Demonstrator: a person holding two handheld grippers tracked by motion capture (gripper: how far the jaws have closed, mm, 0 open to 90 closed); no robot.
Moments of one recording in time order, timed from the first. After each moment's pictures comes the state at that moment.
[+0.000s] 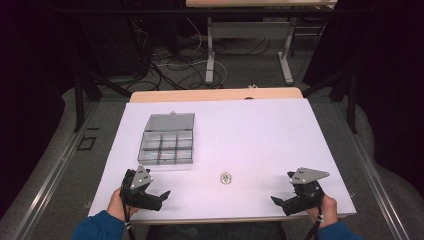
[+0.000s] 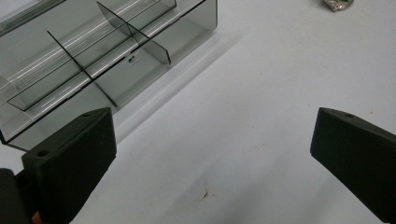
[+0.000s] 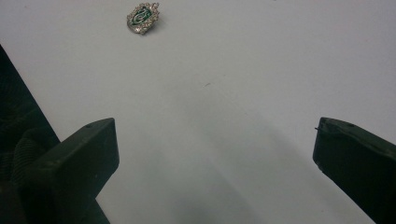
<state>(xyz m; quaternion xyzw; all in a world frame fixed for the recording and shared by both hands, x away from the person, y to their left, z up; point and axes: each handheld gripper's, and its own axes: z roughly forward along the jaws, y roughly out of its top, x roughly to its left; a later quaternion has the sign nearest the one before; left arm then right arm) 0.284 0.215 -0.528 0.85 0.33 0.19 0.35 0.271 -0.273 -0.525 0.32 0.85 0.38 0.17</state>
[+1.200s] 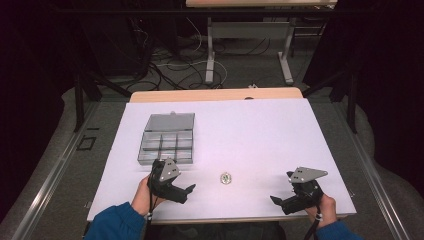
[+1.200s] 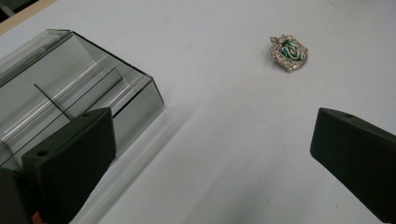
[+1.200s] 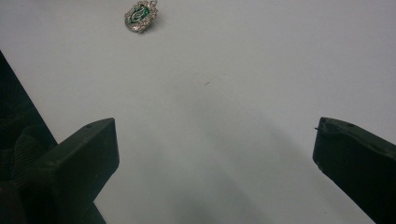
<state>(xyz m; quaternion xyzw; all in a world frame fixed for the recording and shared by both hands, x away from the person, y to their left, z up) 0.309 0.143 -0.519 0.87 0.27 0.19 0.37 0.274 -0.273 -0.526 0.32 0.85 0.38 0.16</state>
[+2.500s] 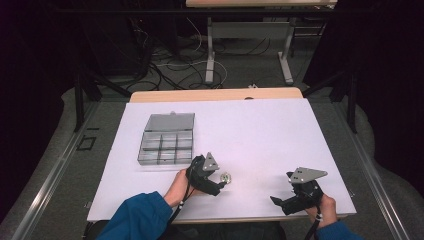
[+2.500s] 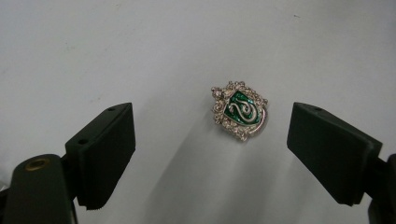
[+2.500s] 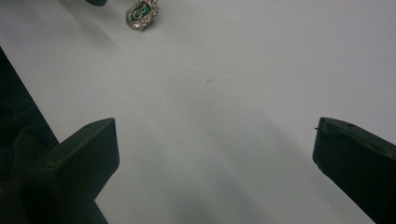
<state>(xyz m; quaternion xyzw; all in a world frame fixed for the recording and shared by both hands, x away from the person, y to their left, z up) 0.342 0.047 -0.540 0.90 0.22 0.12 0.35 0.273 -0.272 -0.527 0.32 0.85 0.38 0.17</state>
